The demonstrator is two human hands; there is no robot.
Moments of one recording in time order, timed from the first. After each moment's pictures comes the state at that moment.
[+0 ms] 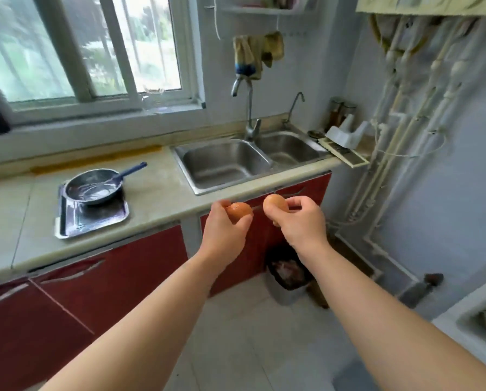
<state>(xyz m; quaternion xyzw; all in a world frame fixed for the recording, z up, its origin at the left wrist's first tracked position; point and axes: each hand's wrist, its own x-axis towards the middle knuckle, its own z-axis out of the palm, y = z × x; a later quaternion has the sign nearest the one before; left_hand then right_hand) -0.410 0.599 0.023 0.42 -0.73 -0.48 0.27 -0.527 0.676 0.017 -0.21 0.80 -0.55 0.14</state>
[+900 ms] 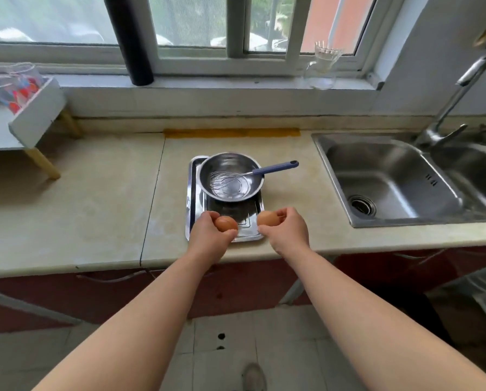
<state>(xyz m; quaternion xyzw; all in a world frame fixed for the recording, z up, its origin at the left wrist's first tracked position) -0.224 0.211 -0.101 0.64 -0.60 -0.44 0.22 -0.377 0.248 -0.104 -0.34 0.82 -0.34 0.30</state>
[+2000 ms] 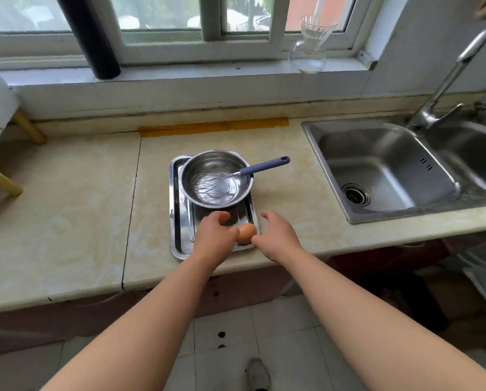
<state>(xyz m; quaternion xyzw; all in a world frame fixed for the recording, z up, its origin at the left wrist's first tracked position) -0.264 0.181 -0.109 0.60 -0.62 -0.48 0.18 -0.388 0.225 -0.113 -0.42 0.82 -0.20 0.32</state>
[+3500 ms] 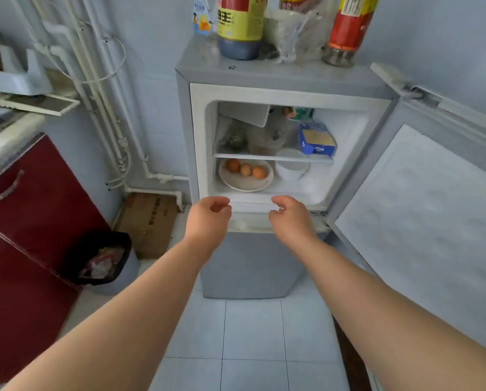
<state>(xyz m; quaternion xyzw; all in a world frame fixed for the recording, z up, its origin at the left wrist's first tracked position) -0.596 0.925 -0.084 0.09 -0.78 -0.61 -0.09 -0.576 1.081 -0.088 0.23 0.87 -0.44 -0.02</state>
